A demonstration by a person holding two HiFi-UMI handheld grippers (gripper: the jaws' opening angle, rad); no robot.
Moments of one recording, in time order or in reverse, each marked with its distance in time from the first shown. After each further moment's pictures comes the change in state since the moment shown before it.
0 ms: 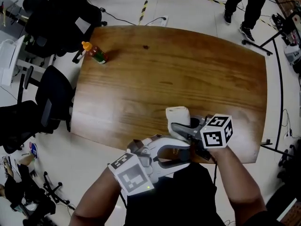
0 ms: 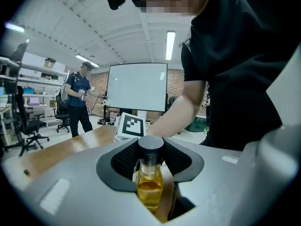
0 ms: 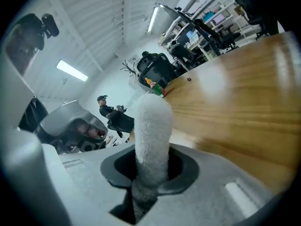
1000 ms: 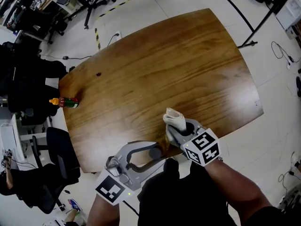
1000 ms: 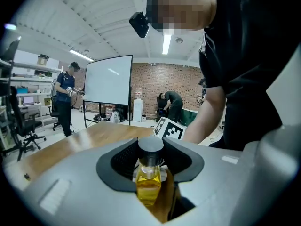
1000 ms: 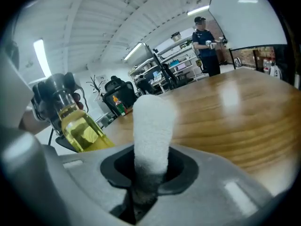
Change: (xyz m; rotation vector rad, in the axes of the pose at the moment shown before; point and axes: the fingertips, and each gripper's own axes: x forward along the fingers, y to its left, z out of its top) left arm -0.005 -0.009 -0.013 0.032 0.110 -0.057; right arm -0.066 -0.032 -0.067 0.024 -0.400 -0.602
